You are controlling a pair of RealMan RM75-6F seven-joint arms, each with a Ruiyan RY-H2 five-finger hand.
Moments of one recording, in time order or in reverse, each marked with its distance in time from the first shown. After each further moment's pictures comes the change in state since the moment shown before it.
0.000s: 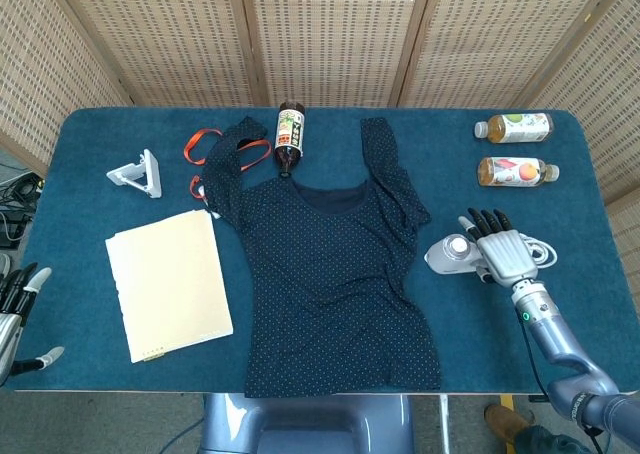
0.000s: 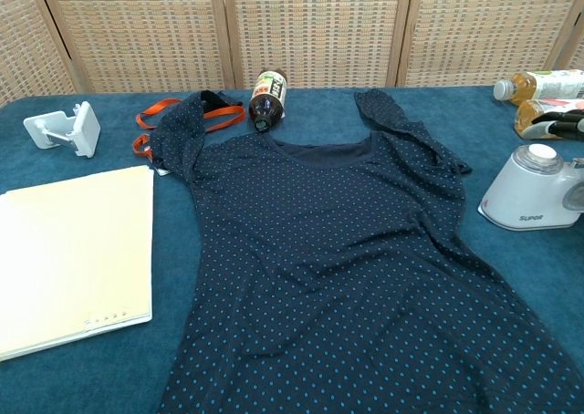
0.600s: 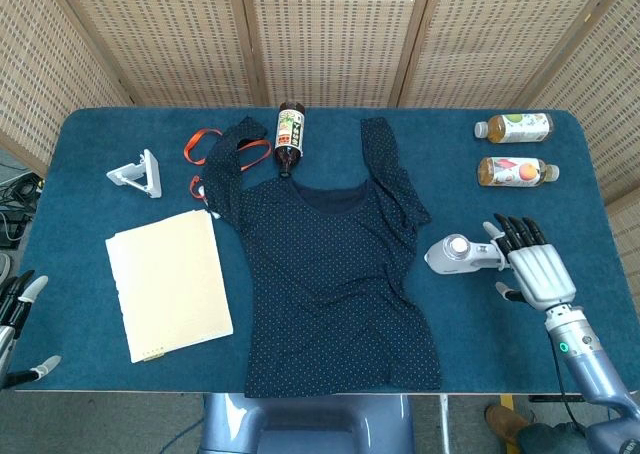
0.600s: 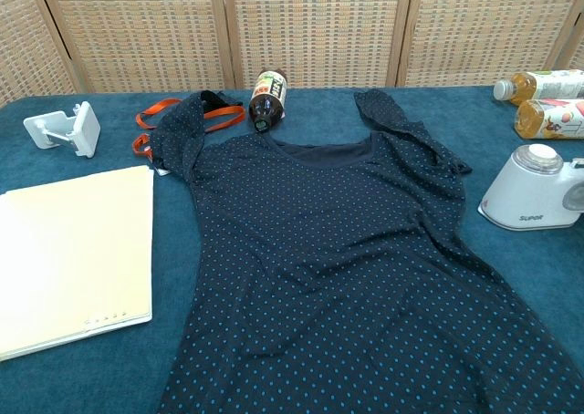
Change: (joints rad) left arm 0.037 0.013 0.027 0.011 0.088 0.062 -0.034; right arm -0.143 0.209 0.012 -0.301 -0.051 0.169 0.027
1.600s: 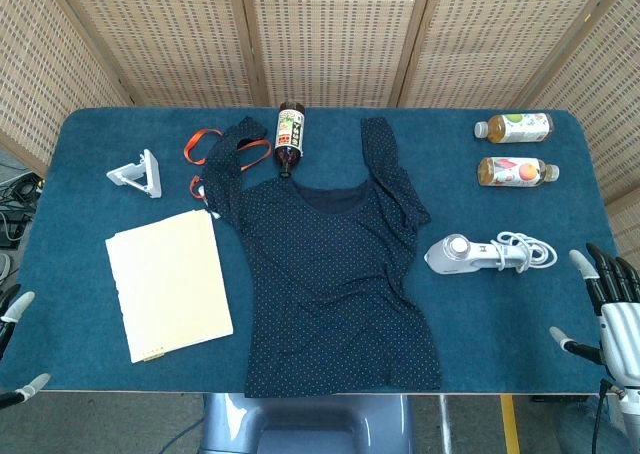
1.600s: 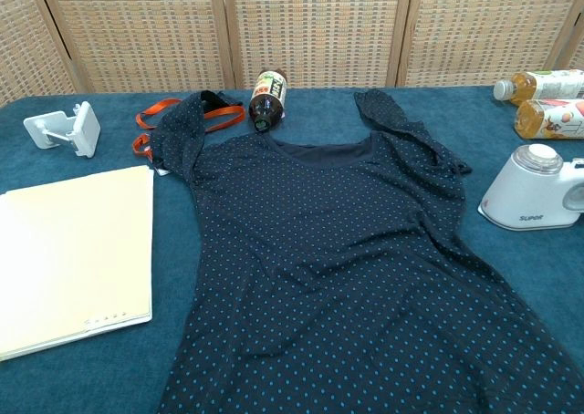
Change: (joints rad) left arm 0.073 0.049 0.056 0.006 0.141 0.144 -0.064; right arm -0.341 0.239 -0.057 -0.386 -0.074 0.468 0.100
